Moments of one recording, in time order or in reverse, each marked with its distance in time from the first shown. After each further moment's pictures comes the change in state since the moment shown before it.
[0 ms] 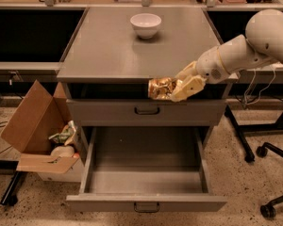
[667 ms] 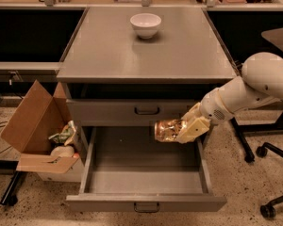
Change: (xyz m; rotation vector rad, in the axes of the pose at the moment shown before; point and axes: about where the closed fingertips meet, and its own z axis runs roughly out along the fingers) arm 0.099 0.082 0.026 -0.068 0.168 0.153
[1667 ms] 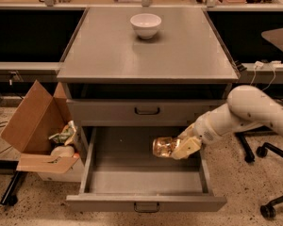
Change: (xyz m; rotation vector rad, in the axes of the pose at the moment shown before) arm 0.060 -0.012 0.075 0.006 0.017 0.089
